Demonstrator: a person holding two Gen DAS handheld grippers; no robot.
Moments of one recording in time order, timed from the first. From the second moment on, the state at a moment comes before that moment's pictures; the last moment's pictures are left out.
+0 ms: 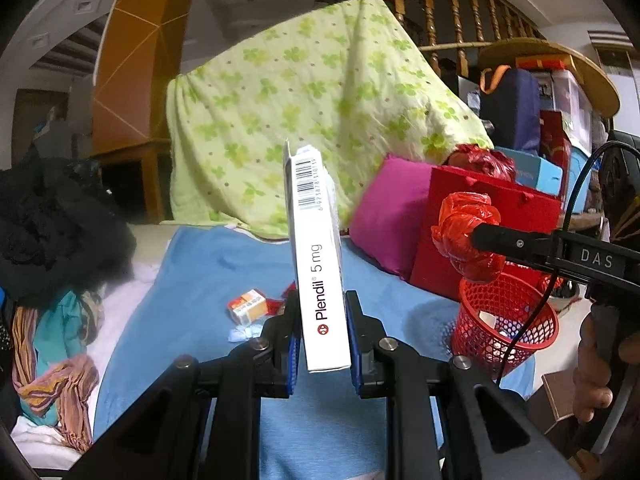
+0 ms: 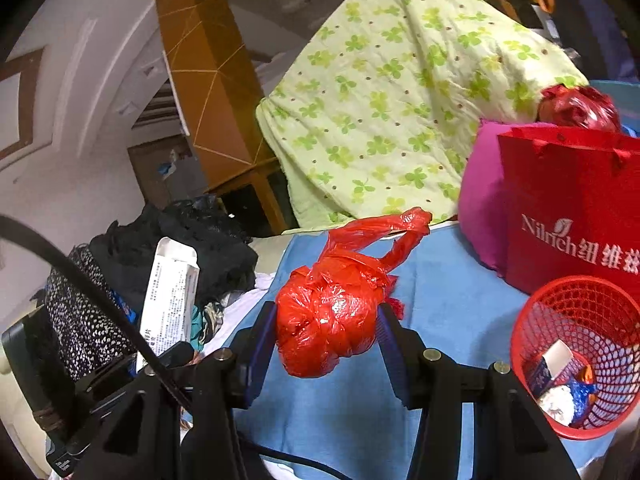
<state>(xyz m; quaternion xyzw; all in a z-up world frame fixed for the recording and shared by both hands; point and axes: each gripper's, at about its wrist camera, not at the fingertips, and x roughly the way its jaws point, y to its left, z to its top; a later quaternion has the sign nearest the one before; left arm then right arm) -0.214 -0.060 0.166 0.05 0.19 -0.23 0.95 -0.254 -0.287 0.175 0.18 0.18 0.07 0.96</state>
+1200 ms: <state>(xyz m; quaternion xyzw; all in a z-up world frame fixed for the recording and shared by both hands) -0.162 -0.357 0.100 0.15 0.34 -0.48 0.80 -0.328 -0.531 0.060 0.42 0.16 -0.09 0.89</state>
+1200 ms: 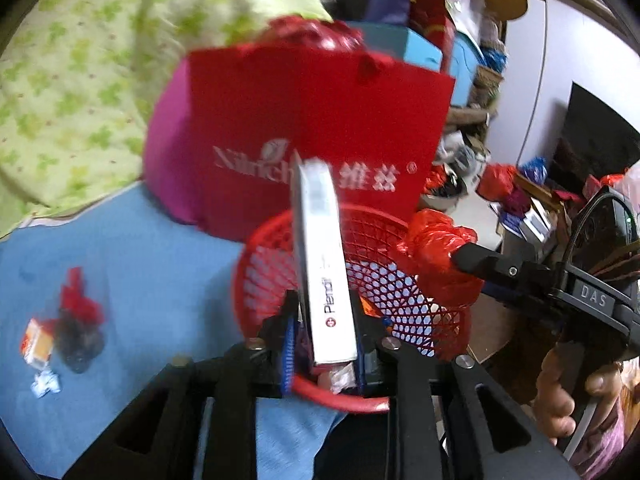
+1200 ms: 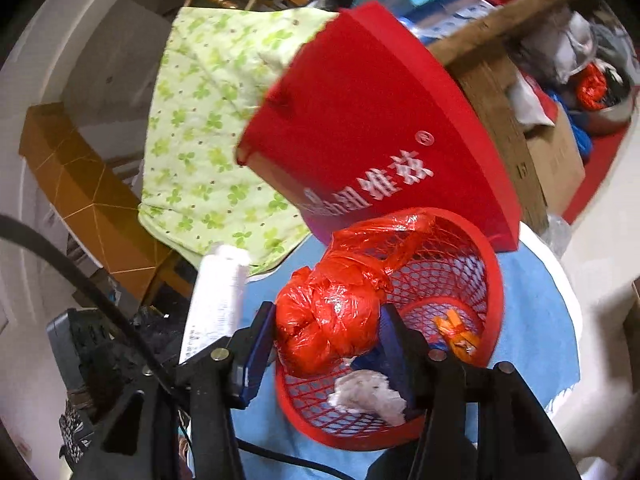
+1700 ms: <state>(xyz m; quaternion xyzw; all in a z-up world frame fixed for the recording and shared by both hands) -0.142 -0.235 0.068 0.11 0.36 -0.39 0.84 -0.324 -0.495 0.092 0.36 0.13 -0.05 0.92</state>
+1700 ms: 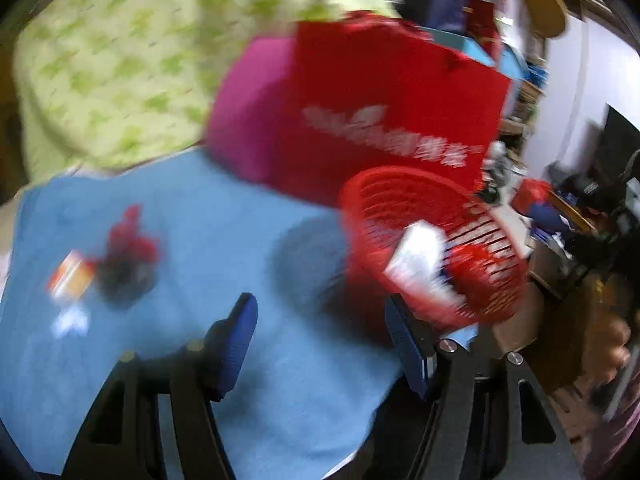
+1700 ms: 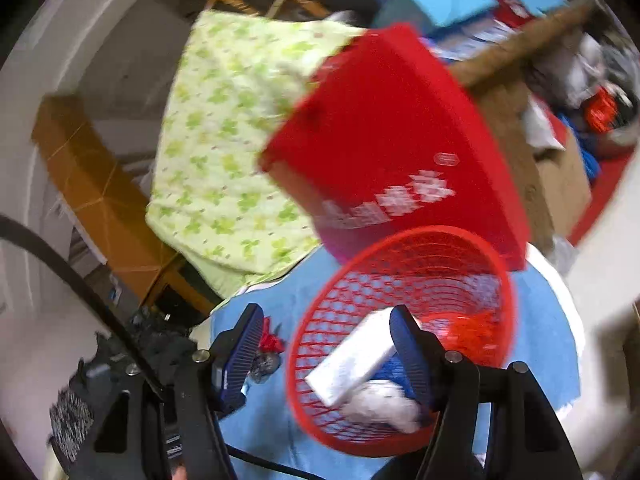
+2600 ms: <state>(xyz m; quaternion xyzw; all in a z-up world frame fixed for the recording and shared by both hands) 0.032 -0.005 -0.019 -0.01 0.40 -0.14 0.91 -0.056 -0.309 0.037 0.27 0.36 0.10 0.89</state>
